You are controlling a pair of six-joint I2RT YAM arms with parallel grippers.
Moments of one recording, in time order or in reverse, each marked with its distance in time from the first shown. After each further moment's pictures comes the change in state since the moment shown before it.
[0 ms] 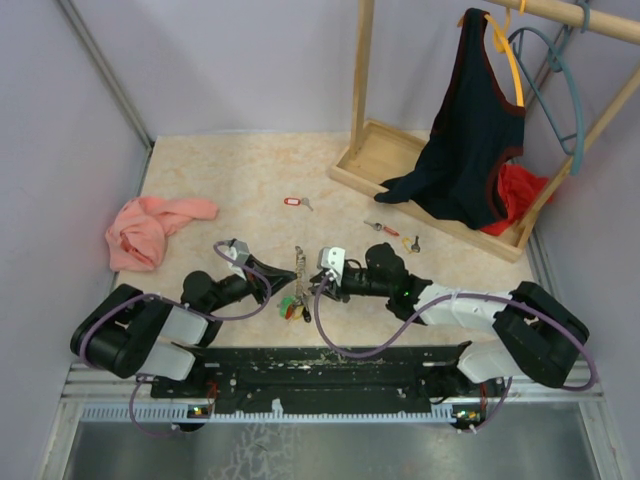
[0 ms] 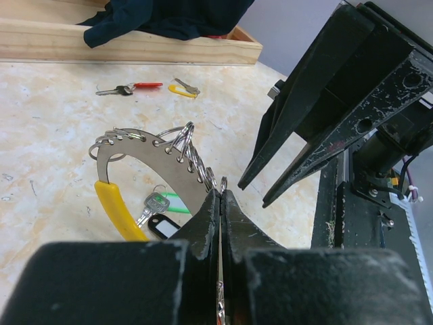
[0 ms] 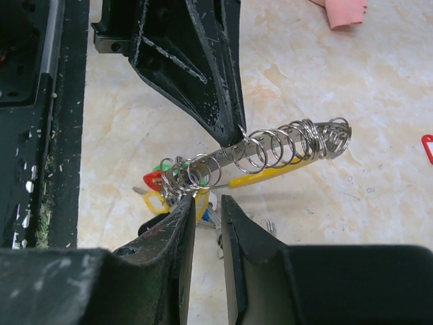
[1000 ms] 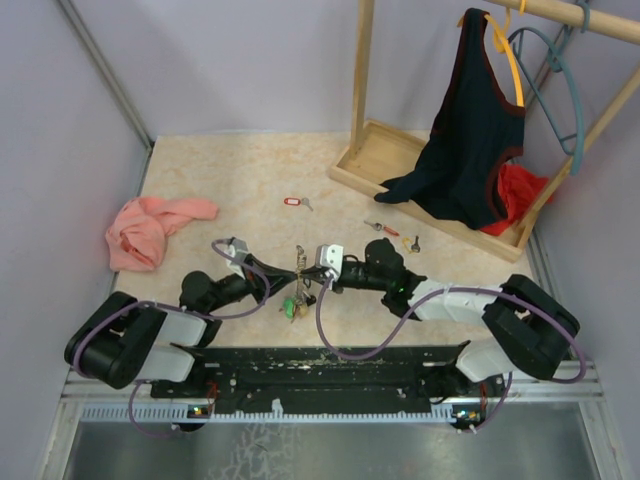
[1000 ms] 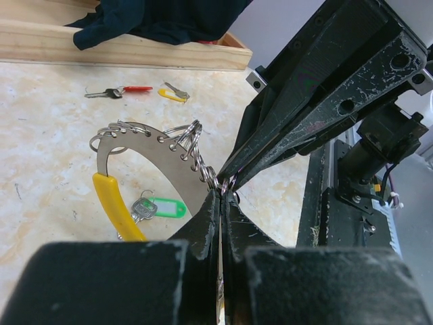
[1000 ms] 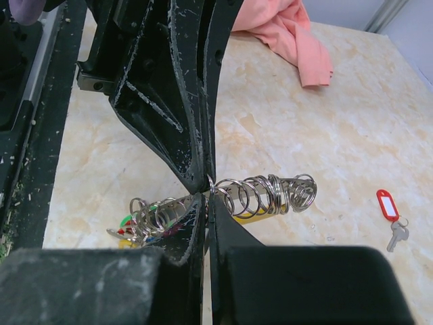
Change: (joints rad) left arm -0.004 -0.055 0.008 -0.042 -0.001 -0.056; right arm -0.010 0.066 0.034 0.150 -0.033 -0.059
